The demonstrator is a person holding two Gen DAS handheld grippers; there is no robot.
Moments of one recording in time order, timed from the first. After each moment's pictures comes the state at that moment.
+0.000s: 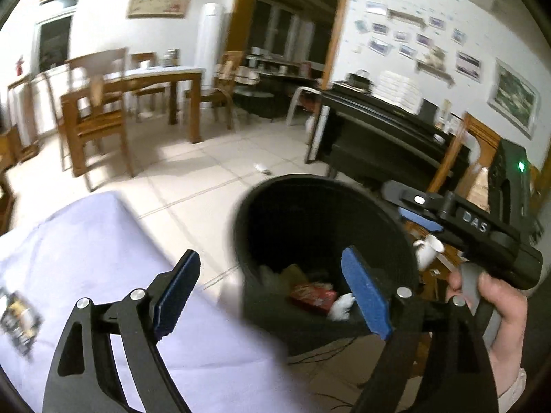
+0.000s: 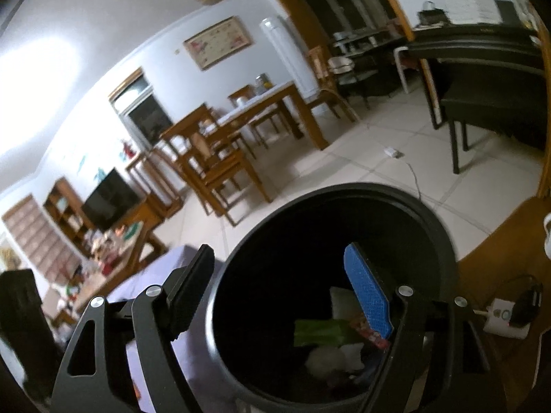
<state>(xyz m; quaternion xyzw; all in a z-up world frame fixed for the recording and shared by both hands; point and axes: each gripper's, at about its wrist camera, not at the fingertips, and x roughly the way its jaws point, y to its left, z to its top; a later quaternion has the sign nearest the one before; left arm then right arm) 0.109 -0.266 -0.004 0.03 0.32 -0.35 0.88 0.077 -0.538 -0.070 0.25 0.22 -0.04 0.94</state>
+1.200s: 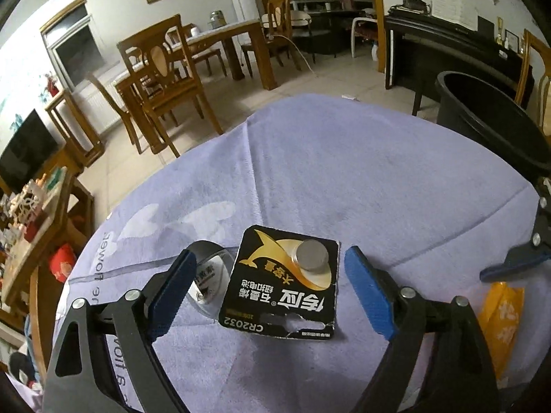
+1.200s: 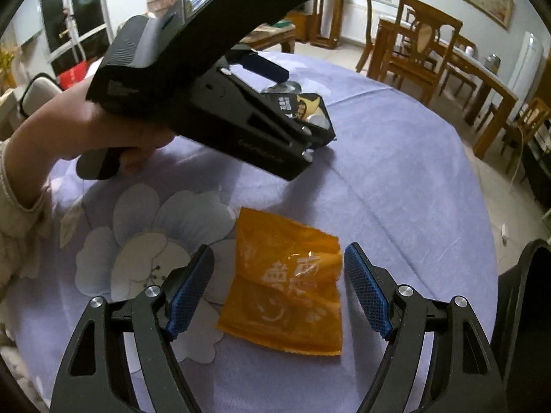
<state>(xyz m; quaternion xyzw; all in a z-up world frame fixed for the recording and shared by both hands) 0.191 -0.083 -0.072 0.22 0.37 -0.23 0.87 0.144 -0.136 -0.126 -0.17 0.43 0.25 0.85</state>
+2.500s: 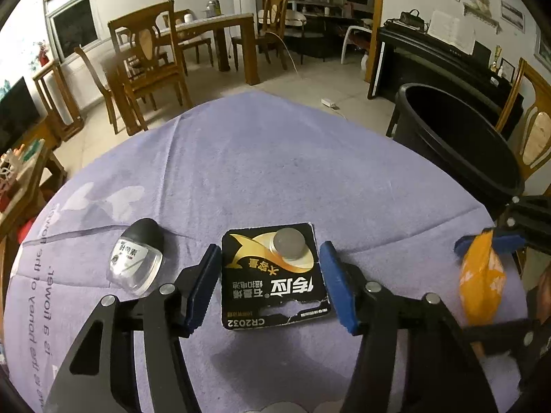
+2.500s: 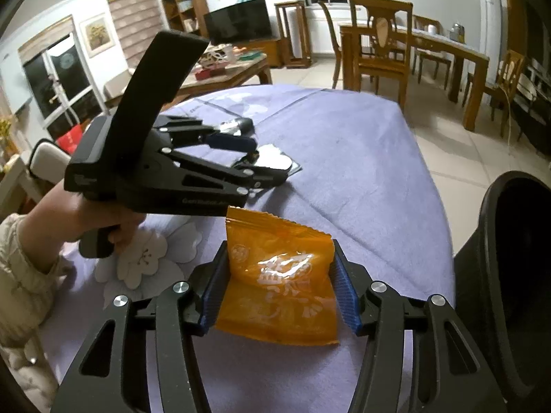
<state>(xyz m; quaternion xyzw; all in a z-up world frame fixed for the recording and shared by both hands) 0.160 -0.122 -0.075 0.14 0.41 -0.25 0.86 0.106 -0.238 -0.095 -0.05 0.39 0.23 0.89</state>
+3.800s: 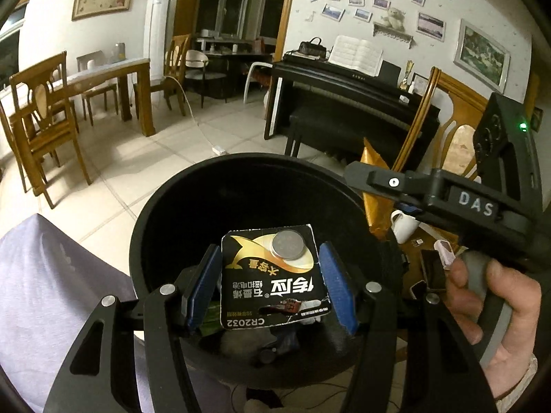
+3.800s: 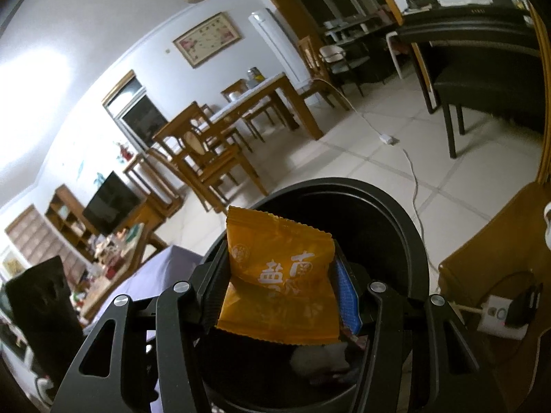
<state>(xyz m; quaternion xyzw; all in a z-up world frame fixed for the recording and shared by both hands) 0.108 -0.358 -0.047 0.10 0.34 -0.44 0.83 0.052 -0.566 -0.087 0.30 0.23 -0.05 0.92</state>
